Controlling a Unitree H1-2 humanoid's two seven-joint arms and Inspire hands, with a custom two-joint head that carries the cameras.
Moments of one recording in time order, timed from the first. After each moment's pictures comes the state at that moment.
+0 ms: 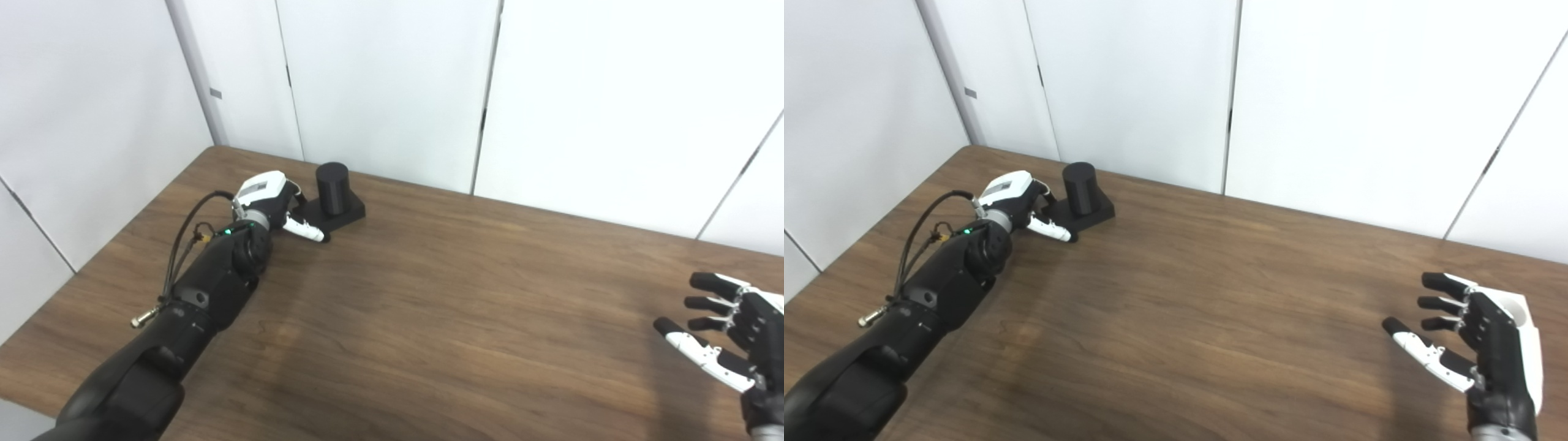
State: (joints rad) left arm -0.54 0.55 -0.23 0.51 0.63 0.34 -0.10; right arm -0.04 -0.13 -0.10 -0.29 -0.20 0.14 -0.06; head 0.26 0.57
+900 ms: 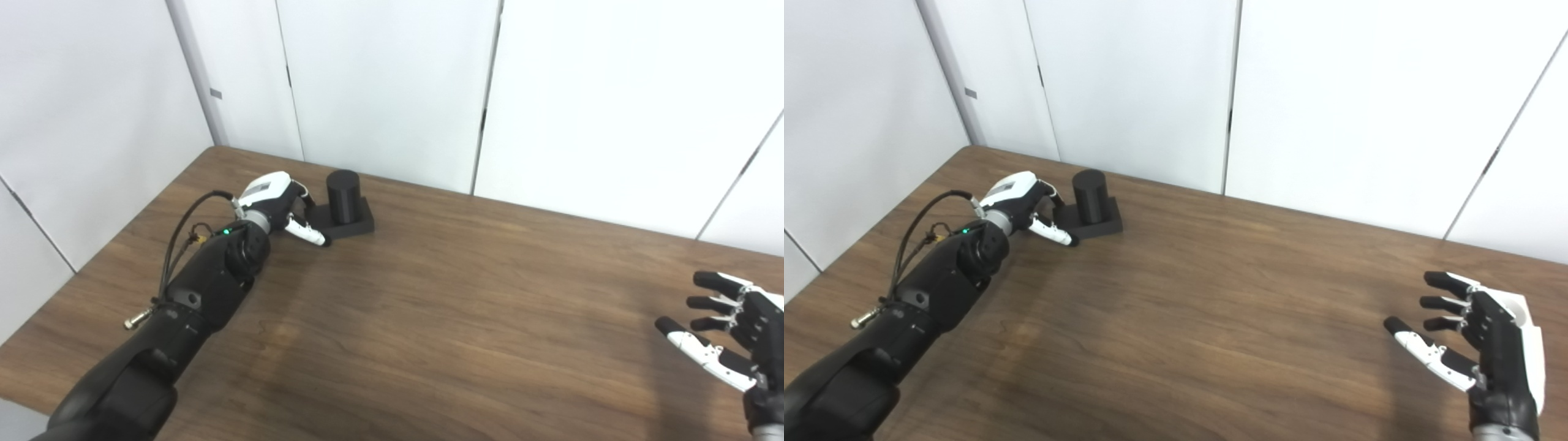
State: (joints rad) left arm -0.53 0.56 -0.24 0.48 0.58 0.26 -0.14; right arm -0.04 -0.13 -0.10 -0.29 -0.22 0.14 -0.06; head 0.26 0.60
